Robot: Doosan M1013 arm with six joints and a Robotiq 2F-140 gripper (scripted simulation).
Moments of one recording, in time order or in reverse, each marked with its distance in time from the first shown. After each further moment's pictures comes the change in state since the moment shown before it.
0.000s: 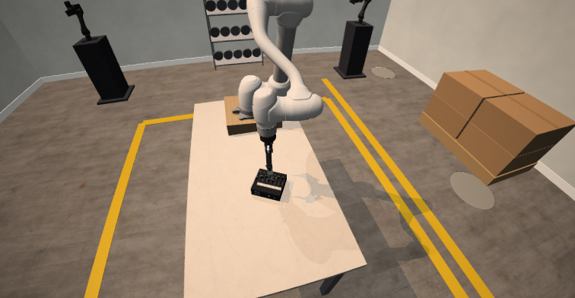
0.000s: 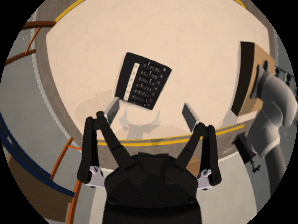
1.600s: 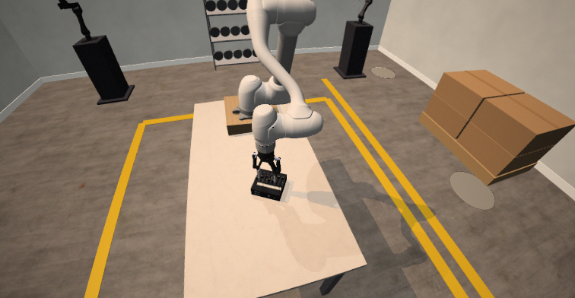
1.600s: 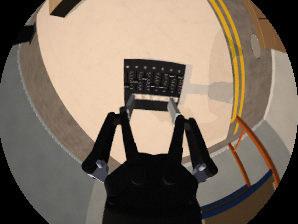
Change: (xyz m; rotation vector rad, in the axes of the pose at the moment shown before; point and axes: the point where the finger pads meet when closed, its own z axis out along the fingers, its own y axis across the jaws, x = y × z) arm 0.019 -0.053 0.044 0.037 0.034 1.871
